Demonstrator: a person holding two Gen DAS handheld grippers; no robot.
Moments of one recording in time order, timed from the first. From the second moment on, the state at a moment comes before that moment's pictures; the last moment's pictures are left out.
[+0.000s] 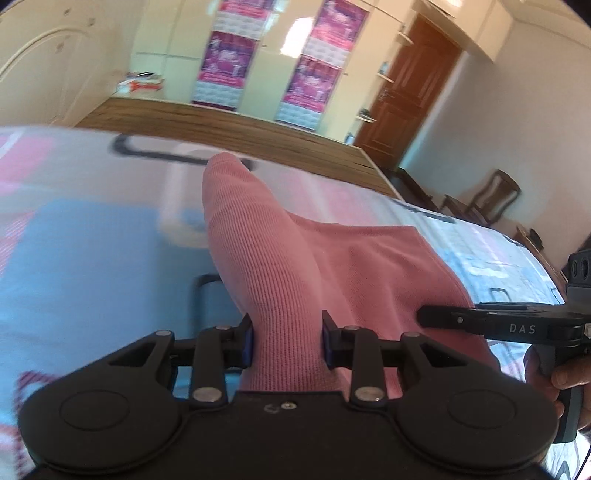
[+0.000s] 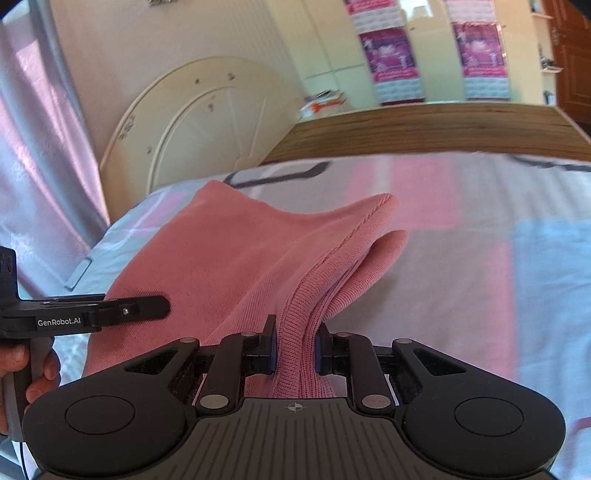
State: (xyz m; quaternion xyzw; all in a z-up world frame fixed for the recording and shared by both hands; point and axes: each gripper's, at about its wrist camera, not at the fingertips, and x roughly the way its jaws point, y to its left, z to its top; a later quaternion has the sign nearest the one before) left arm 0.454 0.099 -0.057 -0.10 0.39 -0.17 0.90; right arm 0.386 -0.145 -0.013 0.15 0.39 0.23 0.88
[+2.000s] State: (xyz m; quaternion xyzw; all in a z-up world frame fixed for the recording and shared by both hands) left arm 0.331 0.152 -0.096 -0.01 0.40 -0.14 0.90; right arm 0.309 -0.037 -0.066 -0.07 0.43 0.22 0.87
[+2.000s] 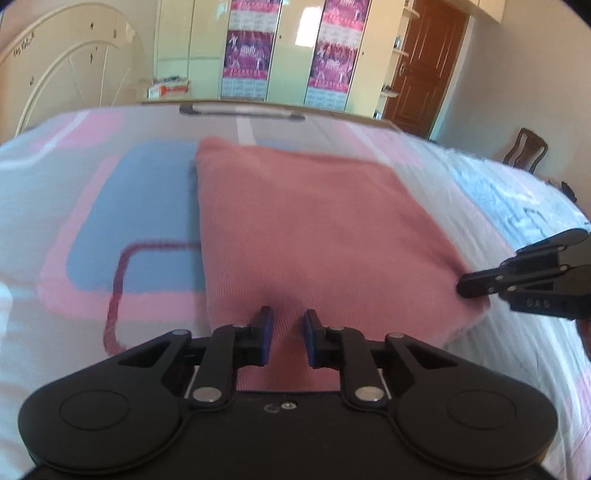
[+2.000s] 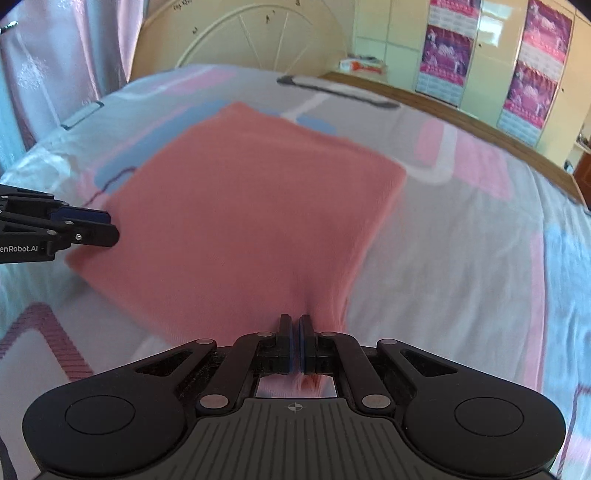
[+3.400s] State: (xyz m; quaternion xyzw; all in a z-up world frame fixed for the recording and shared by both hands) left arm 0.294 0.136 -0.095 0.00 0.41 -0.05 0.91; right arm 0.282 -0.045 -0.076 -0.03 0.42 0.18 0.89
